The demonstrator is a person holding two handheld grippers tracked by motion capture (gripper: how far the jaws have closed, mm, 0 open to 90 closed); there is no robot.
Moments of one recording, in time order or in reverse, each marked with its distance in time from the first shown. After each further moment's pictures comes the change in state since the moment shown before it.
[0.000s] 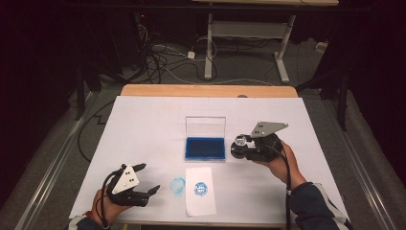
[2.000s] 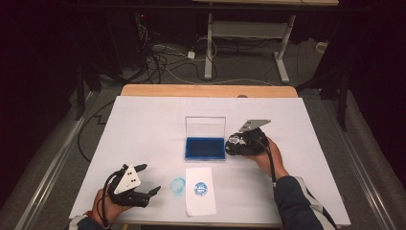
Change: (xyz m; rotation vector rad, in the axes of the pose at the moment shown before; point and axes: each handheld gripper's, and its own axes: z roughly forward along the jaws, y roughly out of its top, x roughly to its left) left arm -0.001 0.000 0.003 0.021 -0.008 0.017; right arm -0.023 -0.018 0.062 0.079 -0.032 0.108
